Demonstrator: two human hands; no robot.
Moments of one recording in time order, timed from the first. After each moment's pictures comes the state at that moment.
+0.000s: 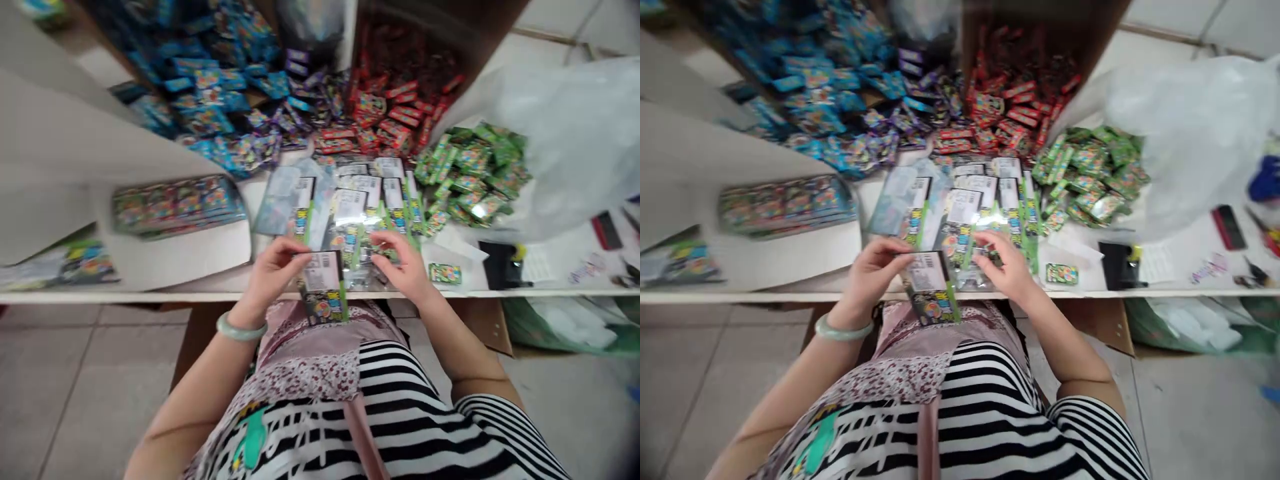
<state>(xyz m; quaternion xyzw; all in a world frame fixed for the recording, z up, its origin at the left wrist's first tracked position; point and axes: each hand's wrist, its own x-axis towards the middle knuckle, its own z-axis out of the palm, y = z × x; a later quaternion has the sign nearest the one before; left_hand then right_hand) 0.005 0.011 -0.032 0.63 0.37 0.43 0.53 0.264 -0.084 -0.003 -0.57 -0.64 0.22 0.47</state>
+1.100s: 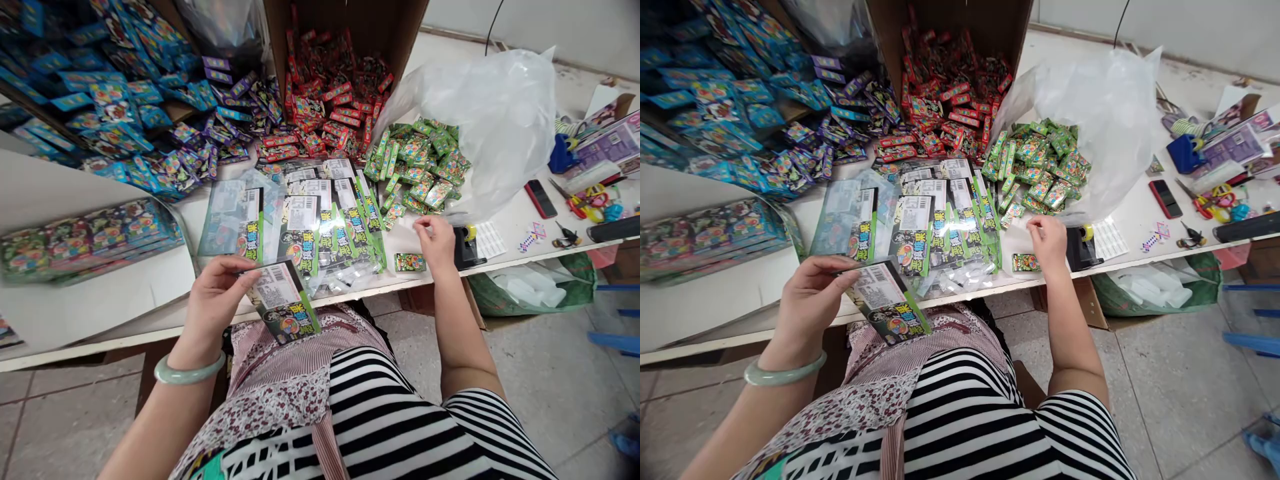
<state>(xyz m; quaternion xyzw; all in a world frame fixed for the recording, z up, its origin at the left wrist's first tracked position) 0.007 0.014 -0.036 0.63 0.41 0.44 0.49 0.425 -0.127 -0.033 -0.80 -0.49 -0.06 0.35</state>
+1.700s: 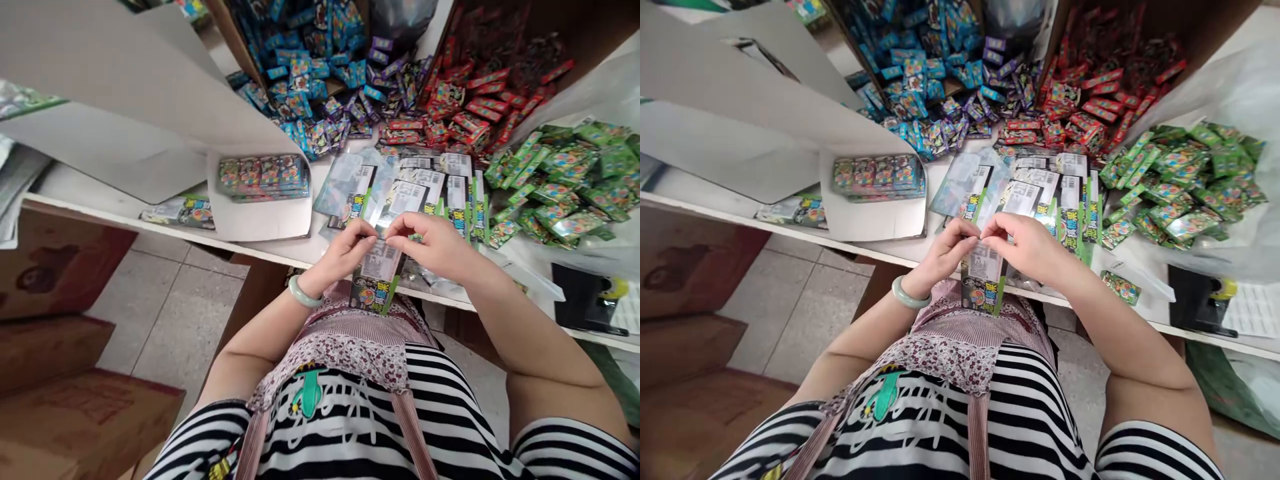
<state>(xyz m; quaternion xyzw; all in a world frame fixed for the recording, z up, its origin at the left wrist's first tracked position) 0.025 -0.004 -0.013 0.73 0.31 0.38 0.47 0.225 -0.032 0.069 -0.51 -0.72 0.38 0.29</state>
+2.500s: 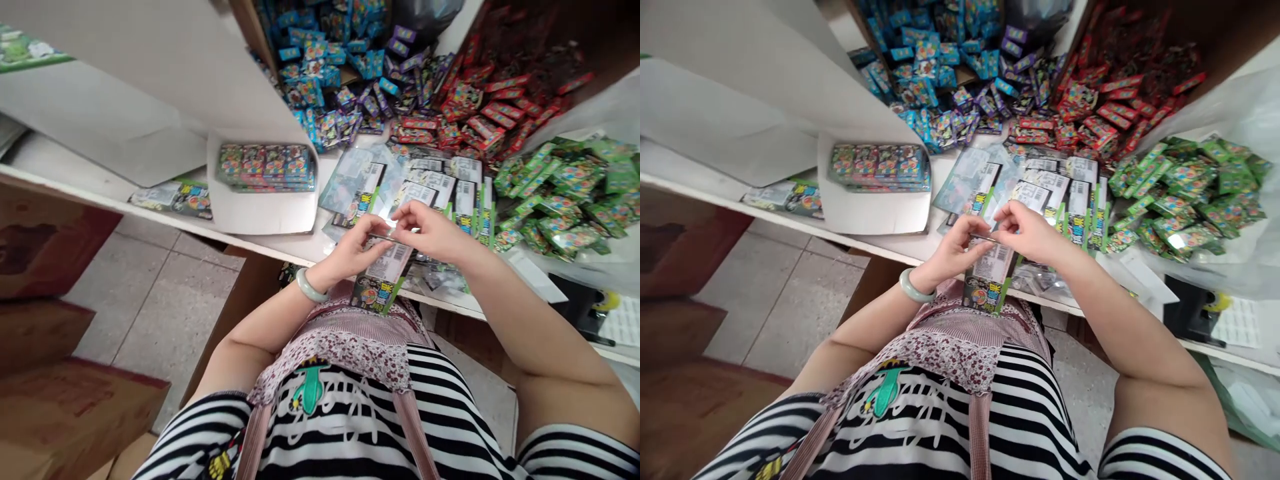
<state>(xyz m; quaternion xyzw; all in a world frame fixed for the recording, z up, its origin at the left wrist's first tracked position) 0.030 0.001 -0.022 0.73 0.28 0.44 0.45 0.226 0.004 0.035 -0.55 -0.61 0.50 0.27</state>
